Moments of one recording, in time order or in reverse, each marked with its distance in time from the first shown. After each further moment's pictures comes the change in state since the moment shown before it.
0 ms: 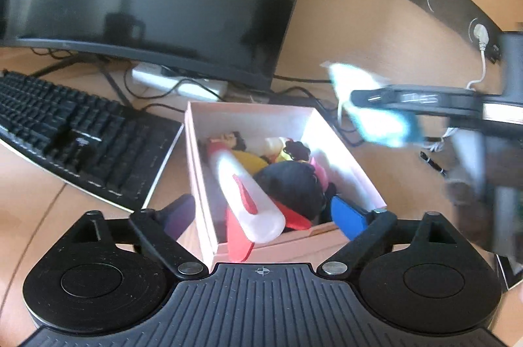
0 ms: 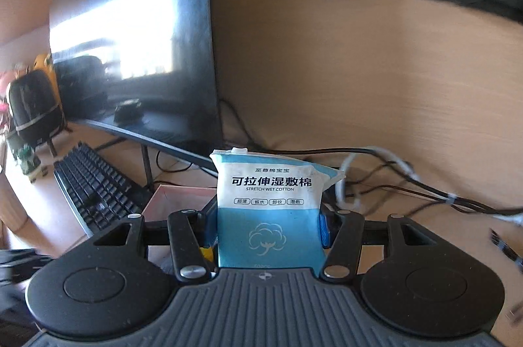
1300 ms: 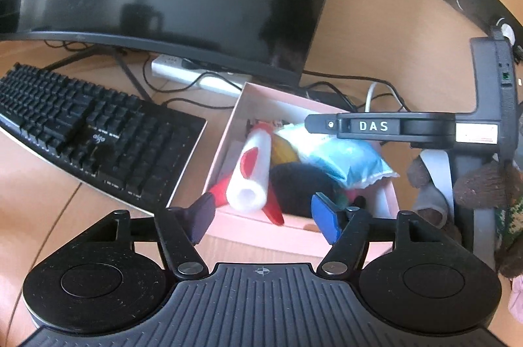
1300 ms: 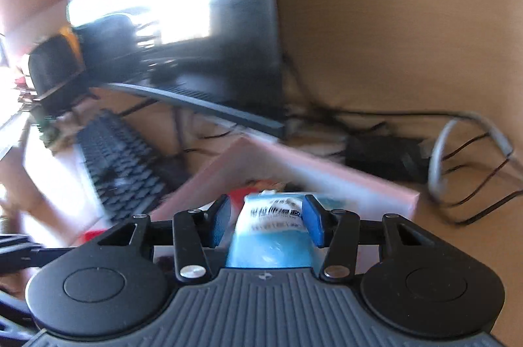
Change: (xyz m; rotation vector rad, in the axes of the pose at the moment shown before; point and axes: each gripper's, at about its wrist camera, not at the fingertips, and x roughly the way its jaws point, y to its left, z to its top) left arm 0.020 0.004 0.006 -0.021 0.043 0.065; right arm 0.063 0.038 -0.012 -0.014 0.120 0.147
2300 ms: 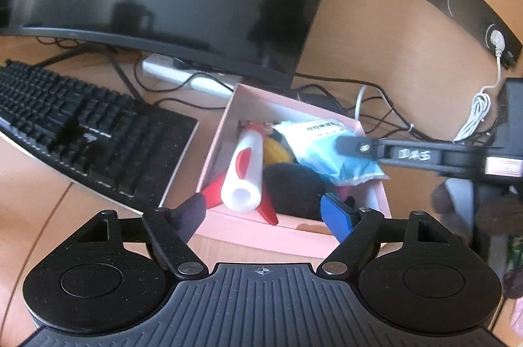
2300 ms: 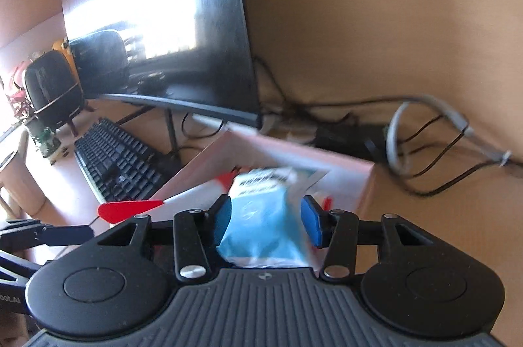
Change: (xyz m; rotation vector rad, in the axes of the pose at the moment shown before) left arm 0.005 0.005 0.002 -0.005 -0.004 -0.057; right arm -0.030 -0.018 -0.021 0.082 -0.017 -0.032
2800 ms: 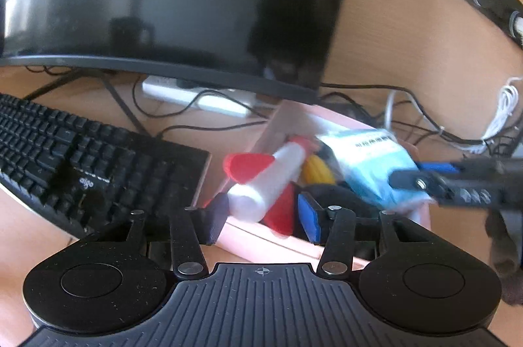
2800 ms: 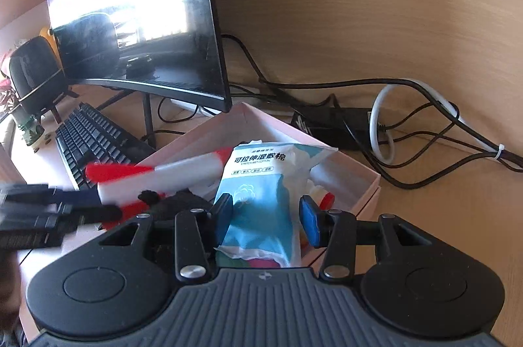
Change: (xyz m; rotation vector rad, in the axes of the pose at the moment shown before) left arm 0.049 0.017 0.031 0.059 -0.007 0.059; right arm 0.002 -0.023 -0.006 -0.032 0.030 -0.047
